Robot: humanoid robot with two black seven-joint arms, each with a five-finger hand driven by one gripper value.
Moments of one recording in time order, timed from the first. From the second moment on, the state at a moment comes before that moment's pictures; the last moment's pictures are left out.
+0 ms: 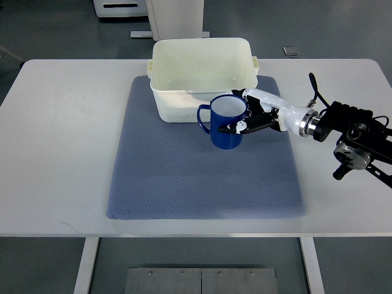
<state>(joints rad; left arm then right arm) -0.02 0.00 -0.59 -0.14 0.30 -0.04 -0.01 0.96 -0.50 0.35 1.26 -0.61 0.16 0.10</state>
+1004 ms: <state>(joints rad) -0.02 0.00 -0.59 -0.14 0.30 -0.04 -0.01 1.30 -0.23 0.35 0.78 -0.44 0.14 0.00</state>
